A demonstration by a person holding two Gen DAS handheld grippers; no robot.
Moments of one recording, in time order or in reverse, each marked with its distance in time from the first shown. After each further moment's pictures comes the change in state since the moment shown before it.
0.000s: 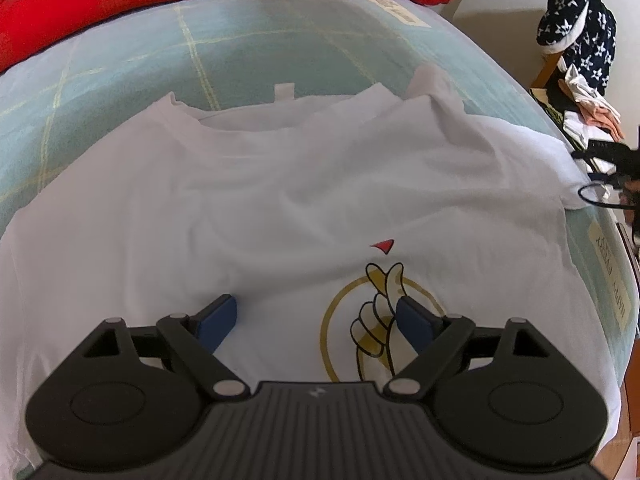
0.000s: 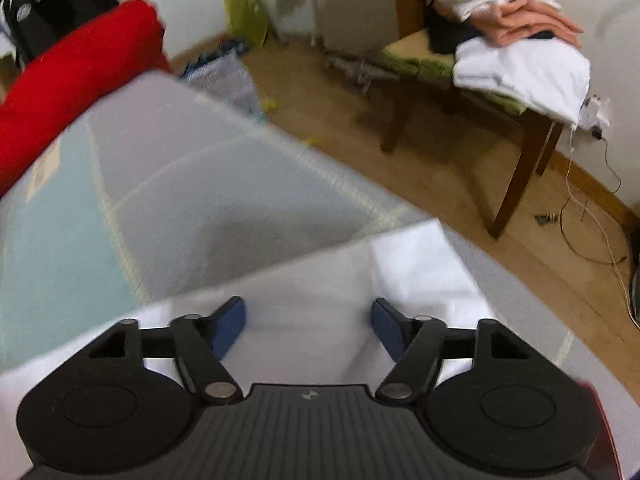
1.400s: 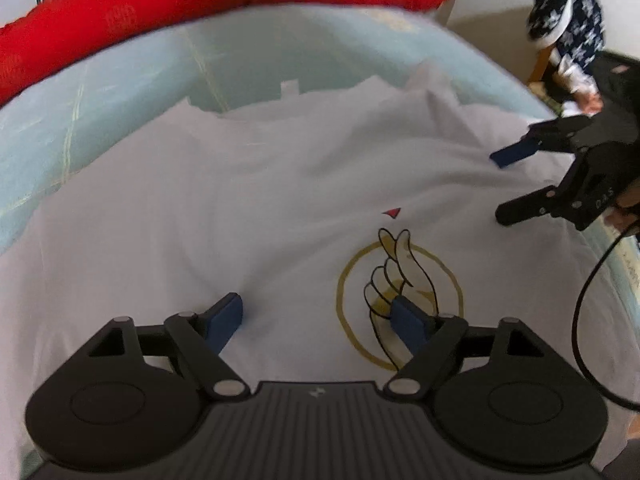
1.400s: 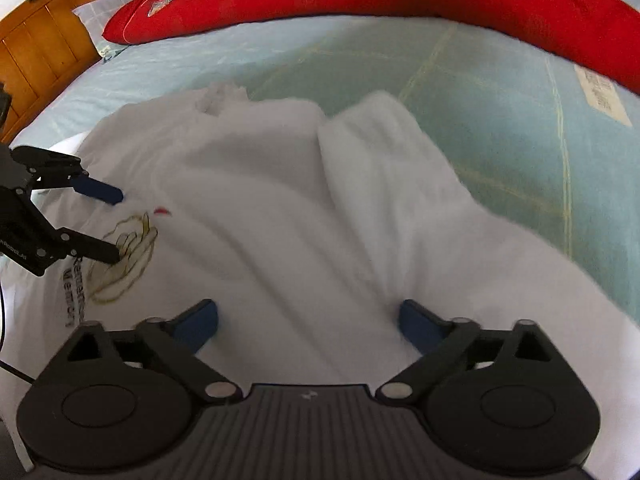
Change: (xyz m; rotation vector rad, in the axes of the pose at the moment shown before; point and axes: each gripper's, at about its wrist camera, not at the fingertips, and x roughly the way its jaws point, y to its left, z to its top) left arm -0.014 0.003 -0.031 0.030 -0.097 0.037; right arm -0.081 0.260 -0.181 -1.047 0.263 0.730
